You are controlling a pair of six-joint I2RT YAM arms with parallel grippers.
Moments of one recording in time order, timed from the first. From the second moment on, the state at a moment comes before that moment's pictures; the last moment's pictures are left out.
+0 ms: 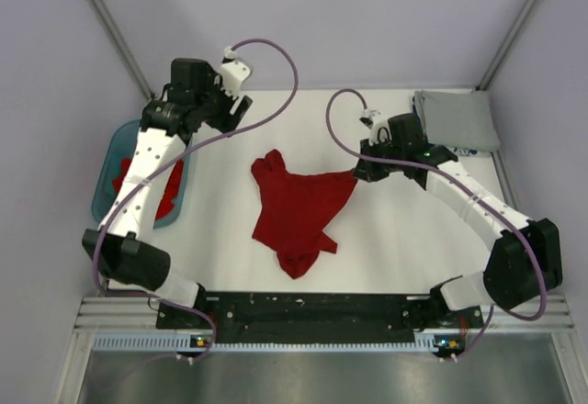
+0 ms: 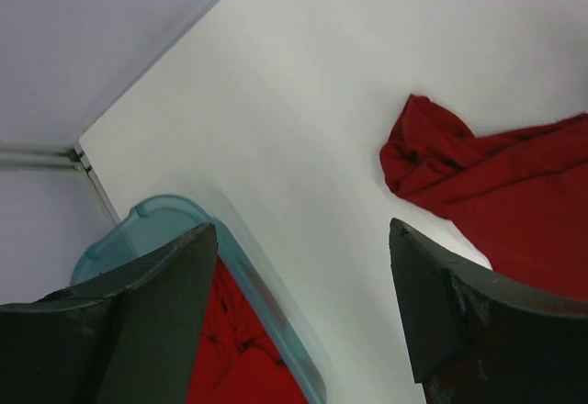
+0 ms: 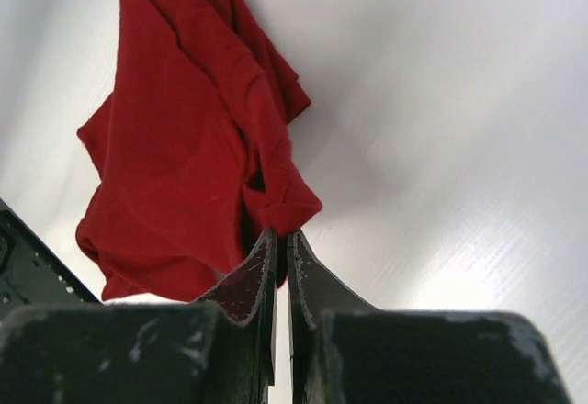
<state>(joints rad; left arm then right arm) -0.25 1.58 1.79 -0.81 0.10 0.47 0.42 1.41 1.11 -0.46 -0.36 0.10</state>
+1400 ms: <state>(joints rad) 0.08 1.35 1.22 -0.76 0.27 0.42 0.93 1.87 1.24 -0.60 0.01 0.01</state>
